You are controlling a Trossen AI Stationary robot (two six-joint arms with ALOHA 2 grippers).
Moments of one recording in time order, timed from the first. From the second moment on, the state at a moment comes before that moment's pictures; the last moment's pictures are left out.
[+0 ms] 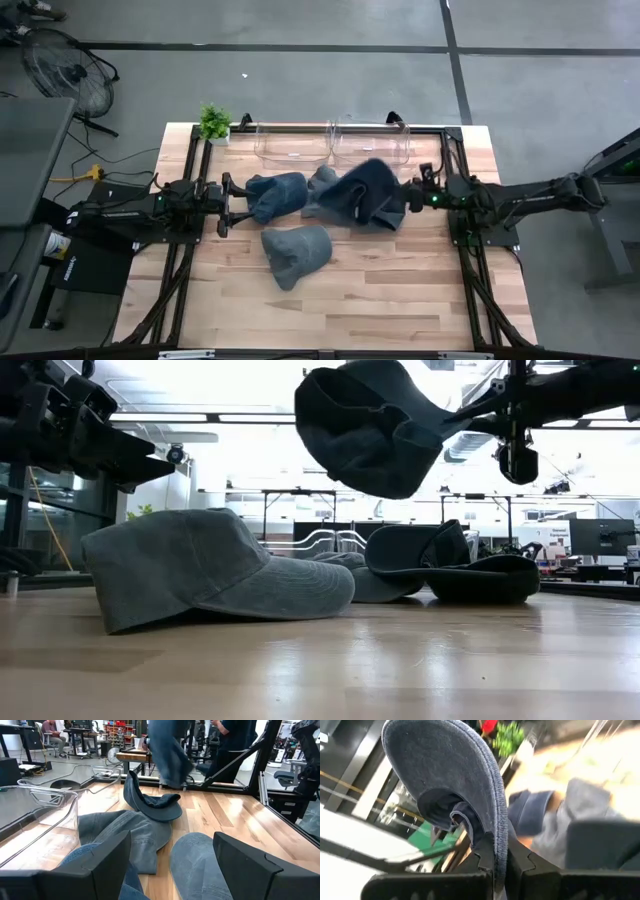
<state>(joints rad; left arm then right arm) 0.10 0.06 0.02 0.00 0.05 -0.06 -0.02 0.68 0.35 0.23 0.25 1.00</state>
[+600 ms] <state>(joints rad) 0.10 0.06 0.02 0.00 0.05 -0.06 -0.53 0.83 1.04 -0.65 0.04 0.51</state>
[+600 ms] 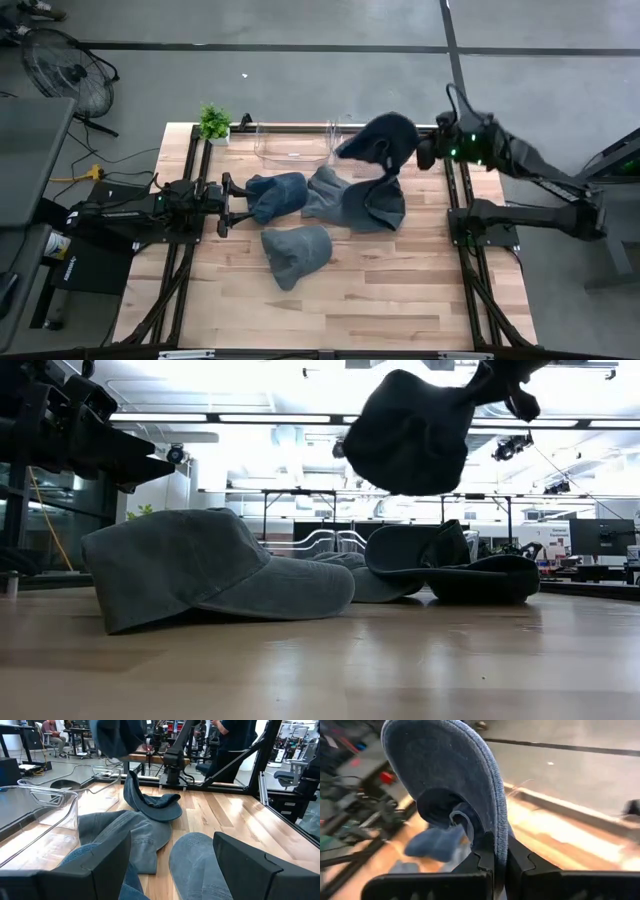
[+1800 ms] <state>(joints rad) 0.10 0.06 0.02 0.00 0.05 -0.06 -1.12 1.59 1.28 -0.70 -0.53 0.10</state>
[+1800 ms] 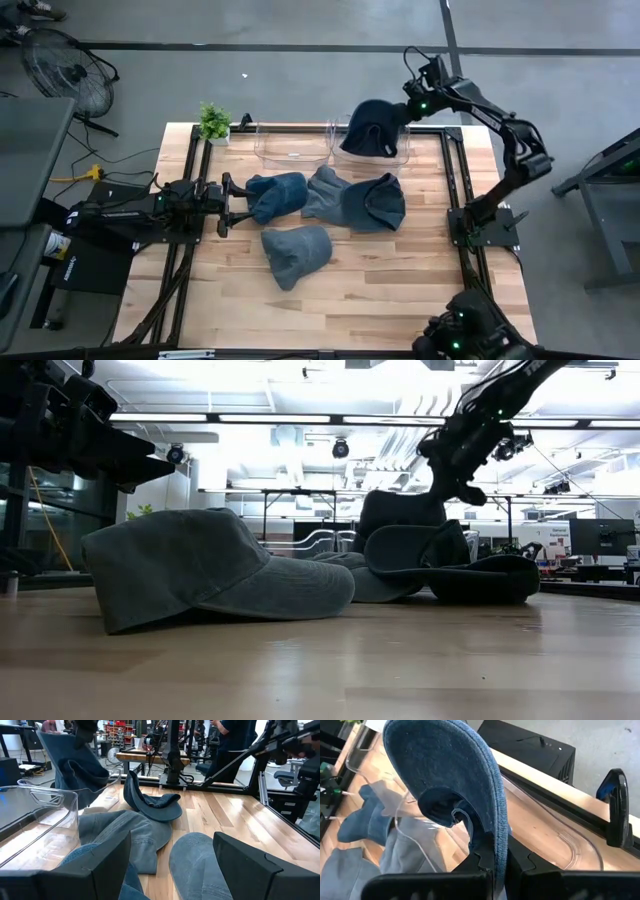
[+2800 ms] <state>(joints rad) 0.10 0.06 0.02 0.00 0.05 -0.06 -1.12 1.67 1.28 -0.63 -0.46 0.05</state>
